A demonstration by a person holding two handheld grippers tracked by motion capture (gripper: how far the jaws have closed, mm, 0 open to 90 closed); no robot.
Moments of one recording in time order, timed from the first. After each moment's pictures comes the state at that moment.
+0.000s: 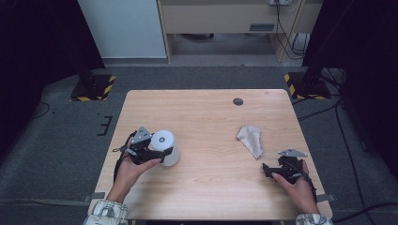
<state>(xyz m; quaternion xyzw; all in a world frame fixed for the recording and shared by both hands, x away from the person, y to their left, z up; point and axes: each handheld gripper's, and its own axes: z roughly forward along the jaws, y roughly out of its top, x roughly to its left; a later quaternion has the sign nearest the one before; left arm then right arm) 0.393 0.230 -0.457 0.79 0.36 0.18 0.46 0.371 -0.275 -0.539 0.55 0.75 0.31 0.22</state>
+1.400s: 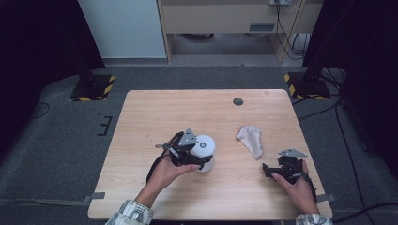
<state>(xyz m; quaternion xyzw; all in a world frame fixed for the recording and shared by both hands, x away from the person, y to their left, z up) 0.388 0.100 -0.447 0.85 0.25 0.13 0.45 0.371 -0.275 -0.539 0.54 0.75 0.31 0.22</state>
